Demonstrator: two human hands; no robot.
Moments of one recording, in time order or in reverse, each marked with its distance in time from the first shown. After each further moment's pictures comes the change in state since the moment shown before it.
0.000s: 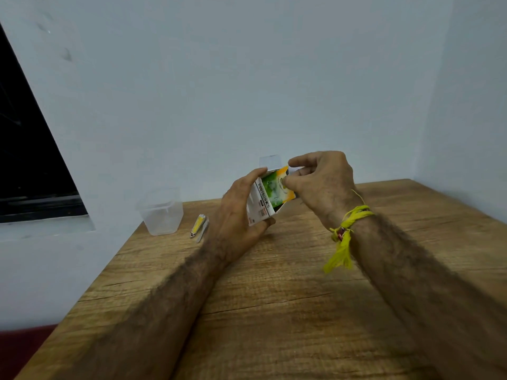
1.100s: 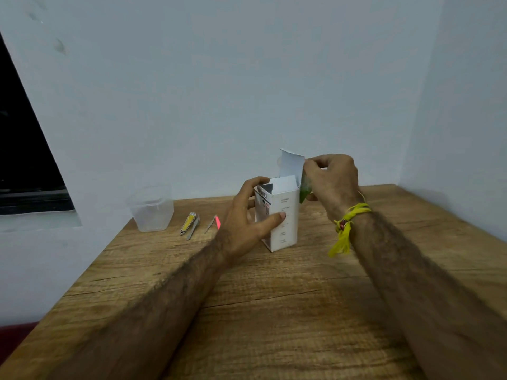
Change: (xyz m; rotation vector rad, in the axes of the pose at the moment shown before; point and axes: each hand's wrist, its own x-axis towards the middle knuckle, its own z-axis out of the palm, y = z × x) left_hand 0.003 0.024 0.022 -0.567 -0.073 -0.328; right_hand 0.033 0.031 -0.013 -0.009 0.110 0.022
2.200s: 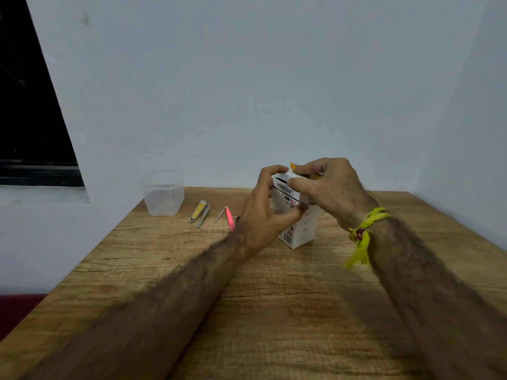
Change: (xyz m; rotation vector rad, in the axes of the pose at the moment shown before) left_hand 0.002 0.001 0.009 -0.053 0.062 0.093; right_hand -0.019 -0.012 0.007 -0.086 -0.320 -0.099
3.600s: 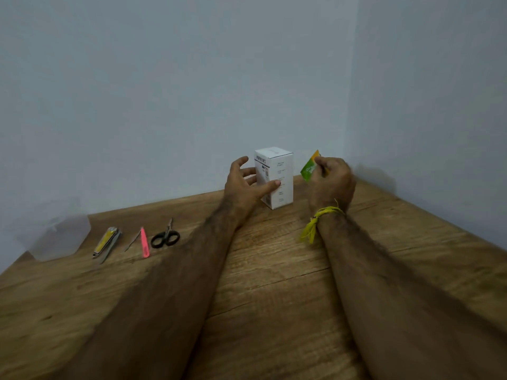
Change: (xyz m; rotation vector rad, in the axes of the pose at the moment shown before) left_hand 0.105 -0.060 0.129 -0.104 -0.055 -0.282; right_hand 0.043 0.146 -0.077 -0.123 0.859 0.013
